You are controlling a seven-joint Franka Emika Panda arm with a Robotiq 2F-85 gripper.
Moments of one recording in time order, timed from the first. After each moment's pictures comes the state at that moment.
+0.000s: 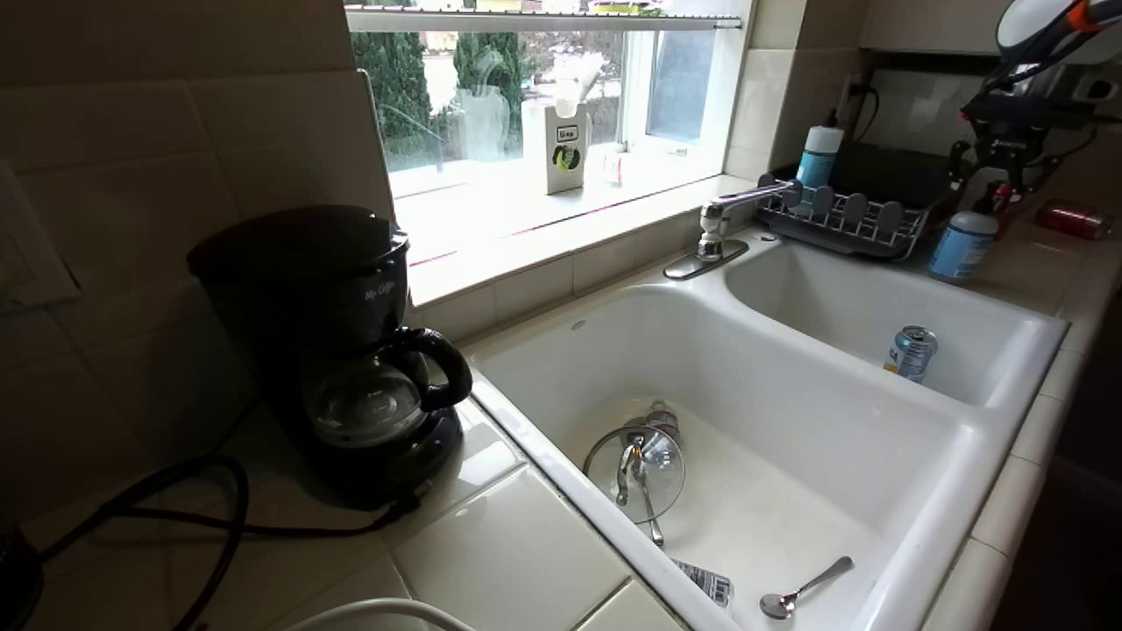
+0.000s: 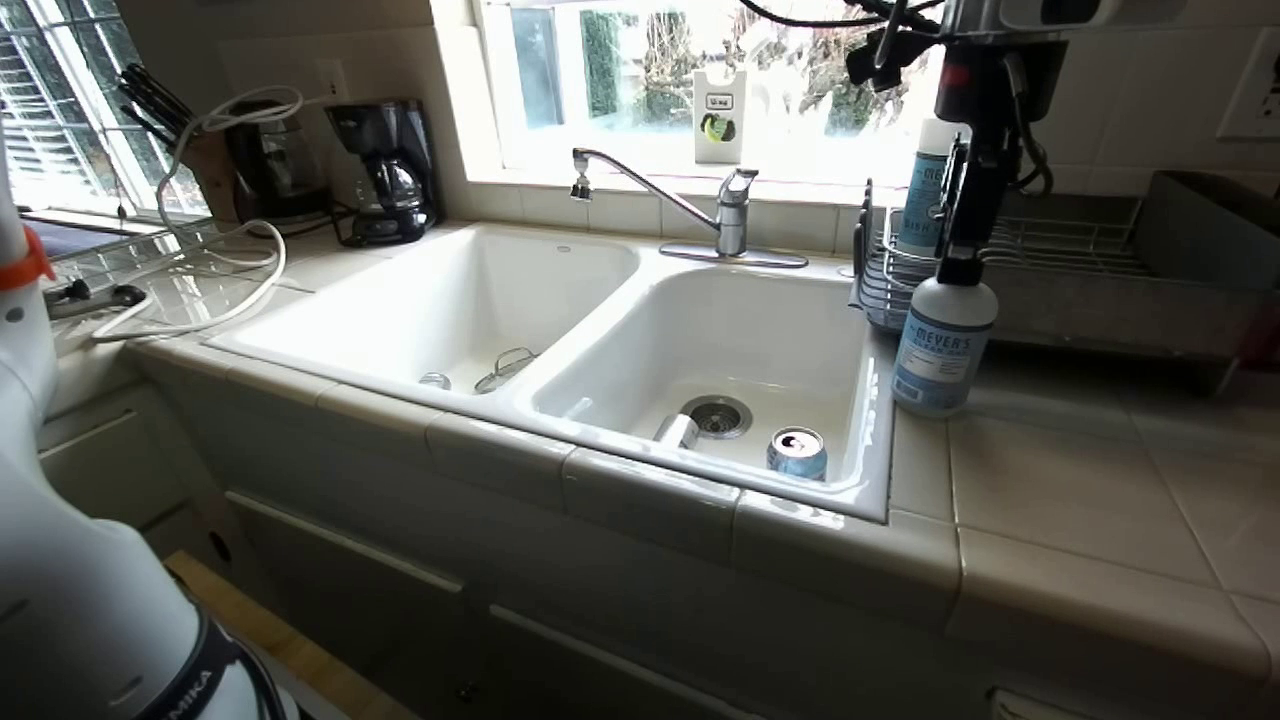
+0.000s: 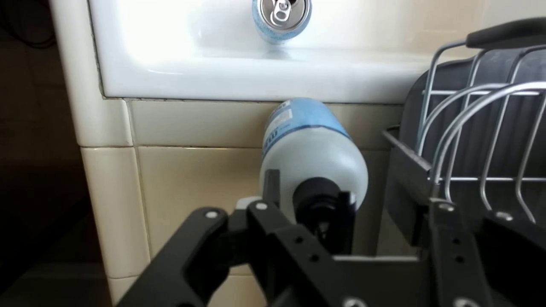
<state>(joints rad) -0.42 0.32 -0.33 -1.55 0.10 1.89 0.70</state>
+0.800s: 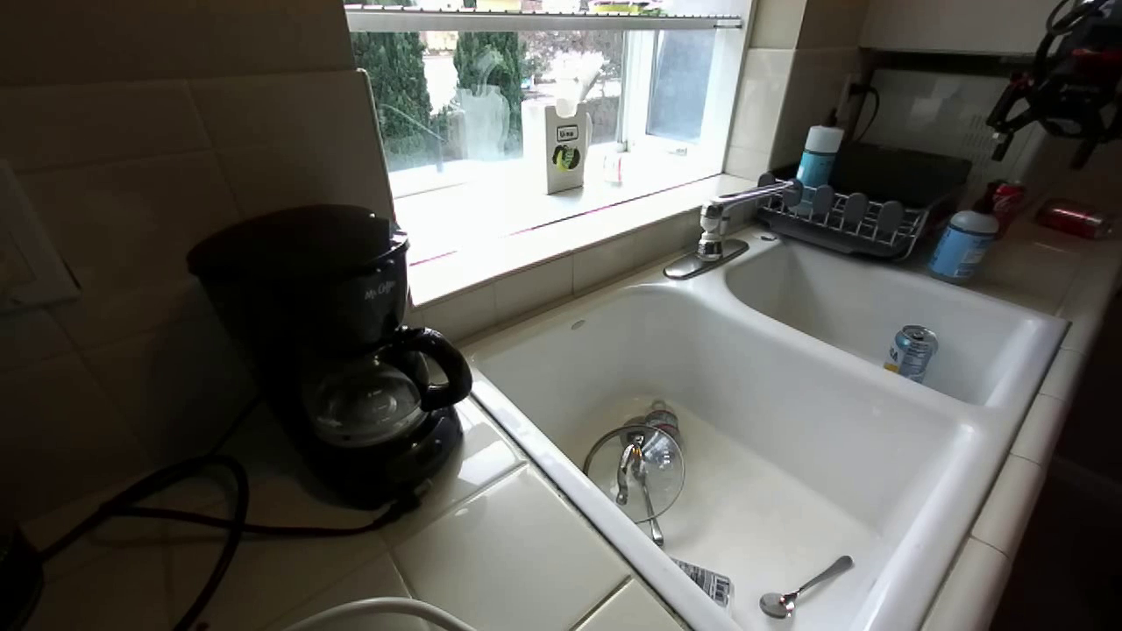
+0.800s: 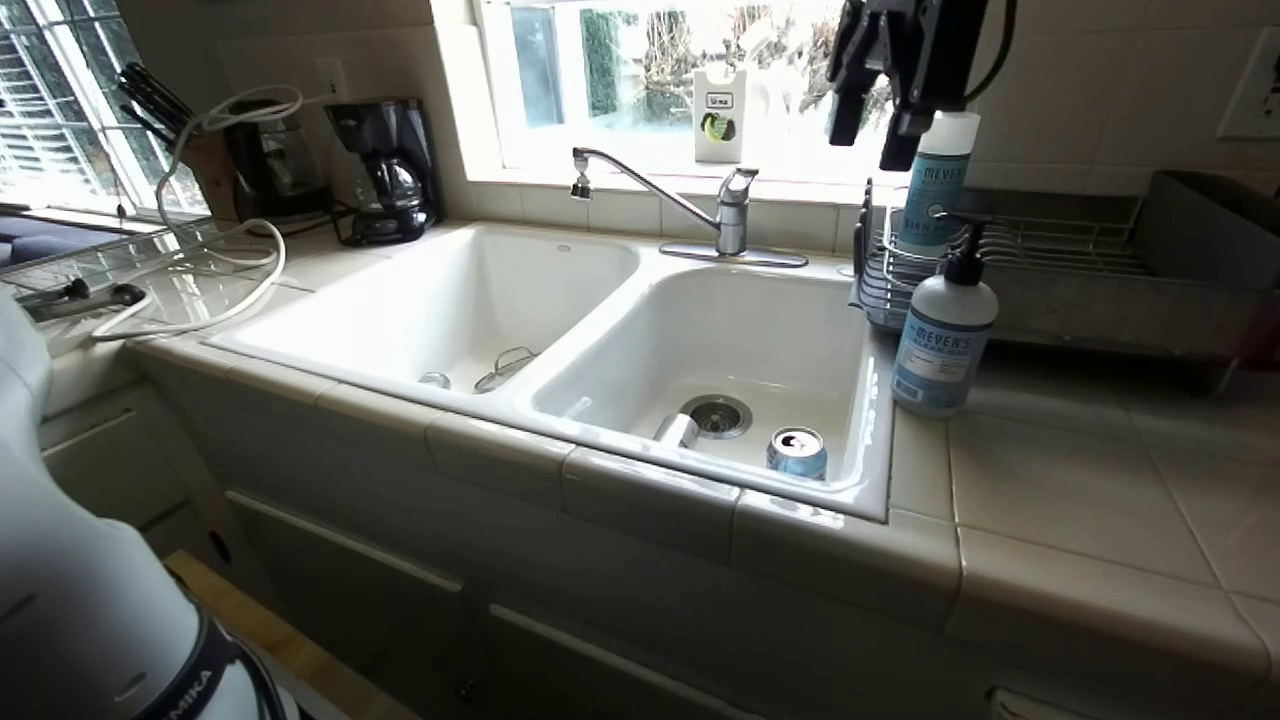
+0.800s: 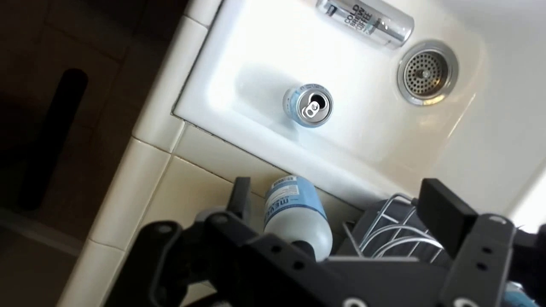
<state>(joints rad) -0.37 0.07 -0.32 -1.65 0.06 1.66 0.27</state>
